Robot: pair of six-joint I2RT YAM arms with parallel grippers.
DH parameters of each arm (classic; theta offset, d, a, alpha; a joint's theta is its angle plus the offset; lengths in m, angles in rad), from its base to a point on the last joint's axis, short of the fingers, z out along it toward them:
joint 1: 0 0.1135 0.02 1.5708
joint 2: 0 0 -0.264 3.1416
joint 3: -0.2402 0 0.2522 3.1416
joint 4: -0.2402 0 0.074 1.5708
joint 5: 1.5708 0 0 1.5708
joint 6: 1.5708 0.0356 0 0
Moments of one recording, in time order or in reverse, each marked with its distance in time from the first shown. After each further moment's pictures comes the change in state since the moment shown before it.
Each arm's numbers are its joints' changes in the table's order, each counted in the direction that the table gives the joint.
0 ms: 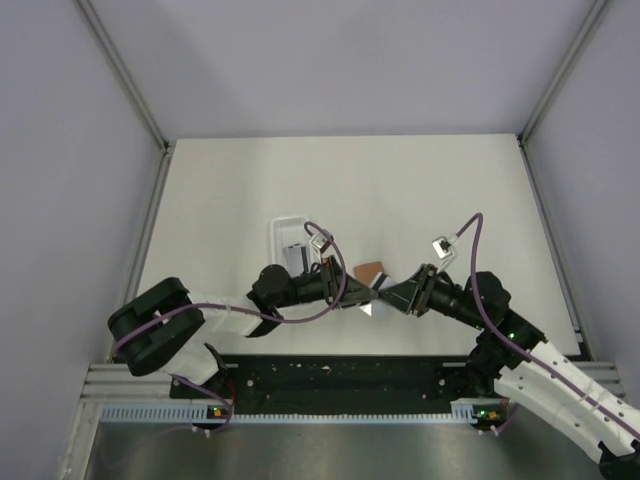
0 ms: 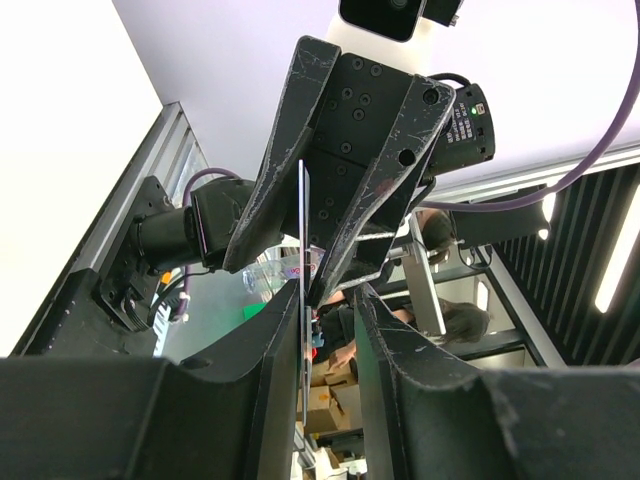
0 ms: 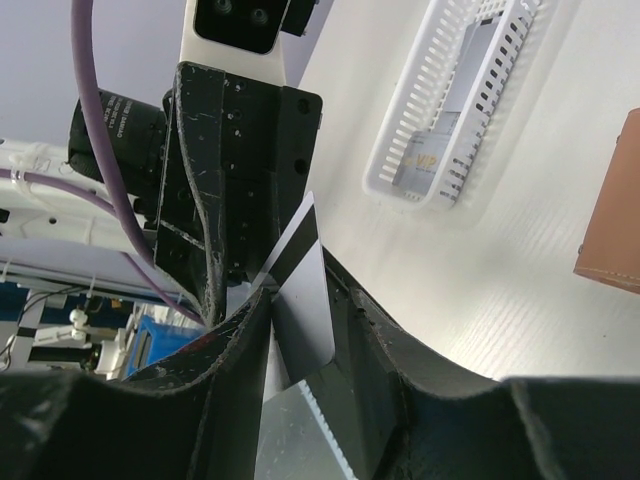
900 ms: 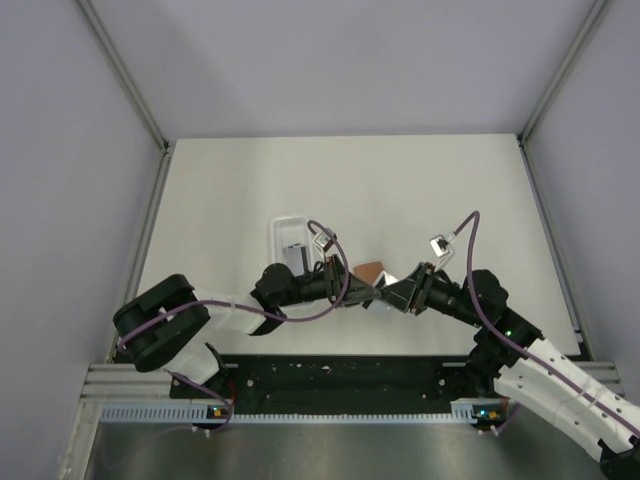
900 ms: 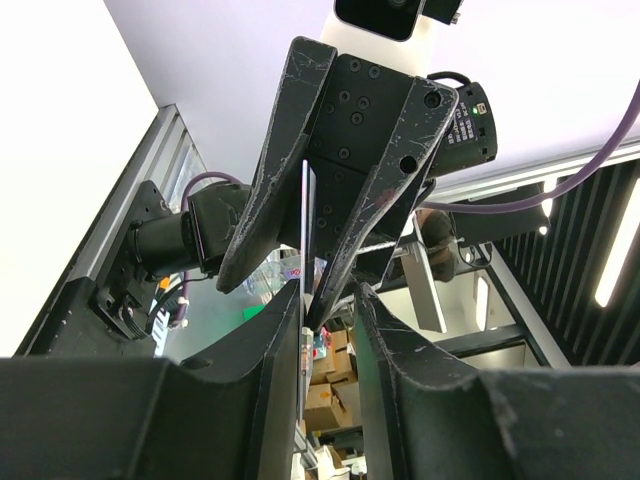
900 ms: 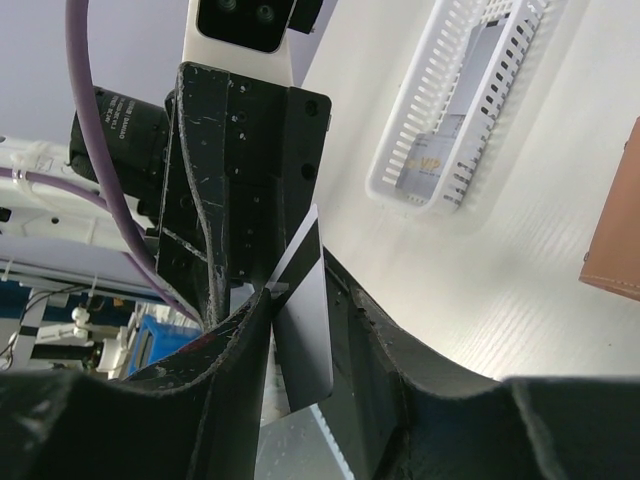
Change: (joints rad) left arm -0.011 -0.038 -0.027 0.022 0.003 0.003; right arm 0.000 -0.031 0.000 0.038 -0.006 0.001
